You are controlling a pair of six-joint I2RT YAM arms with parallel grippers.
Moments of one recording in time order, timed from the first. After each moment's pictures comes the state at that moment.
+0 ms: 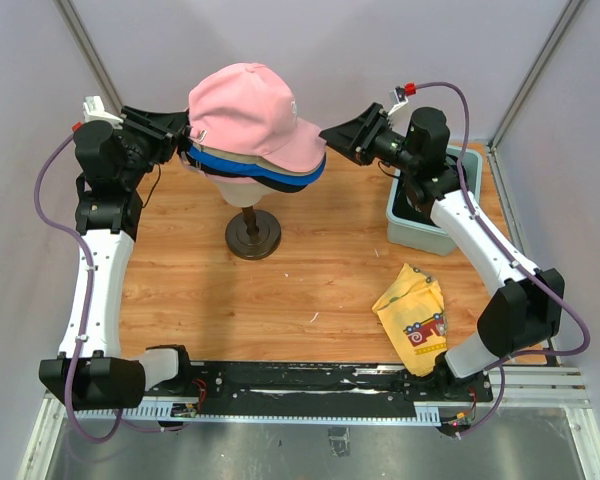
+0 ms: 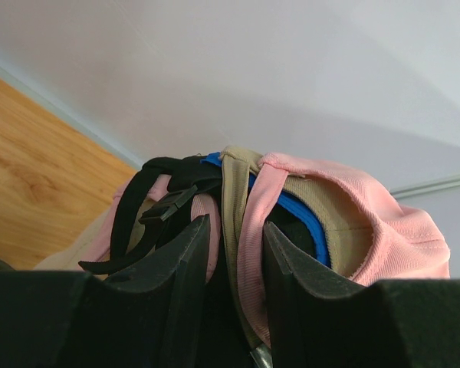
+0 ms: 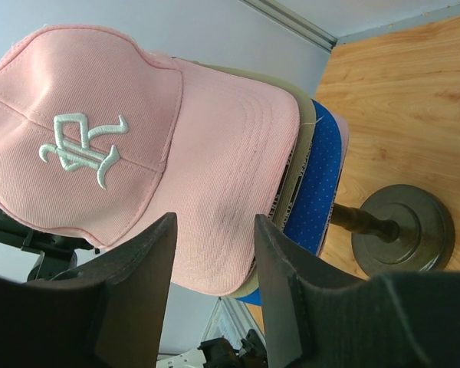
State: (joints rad) left arm 0.06 1.19 1.36 -0.18 0.24 -1.11; right arm 0.37 1.53 1.43 0.11 -0.54 1.06
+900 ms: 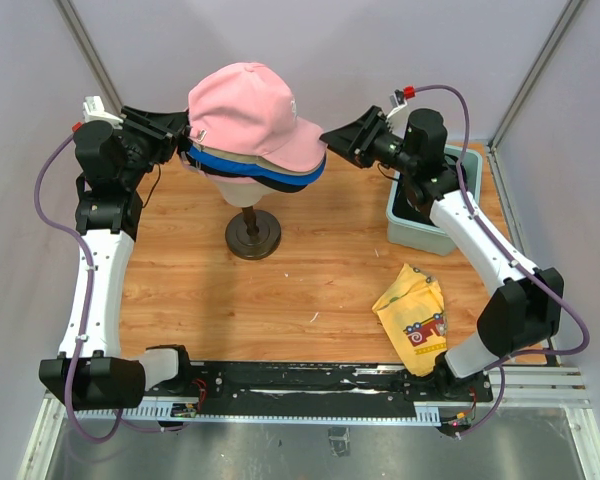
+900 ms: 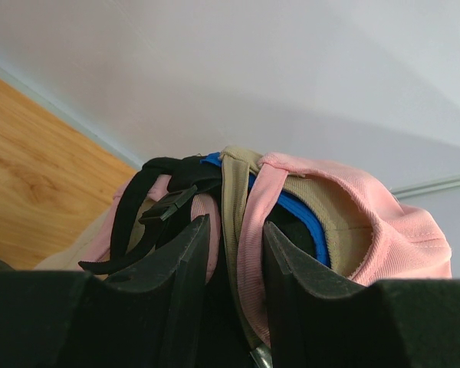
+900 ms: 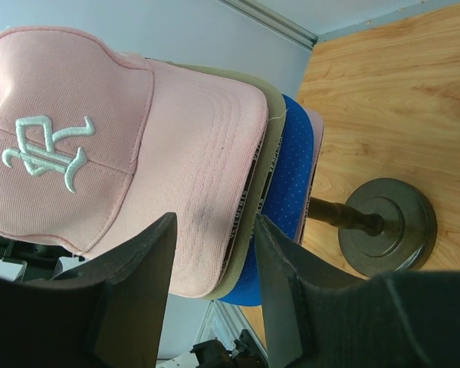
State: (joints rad) left arm 0.06 1.19 1.36 -0.18 0.24 -1.11; right arm 0.37 1.53 1.42 0.07 -0.51 1.04
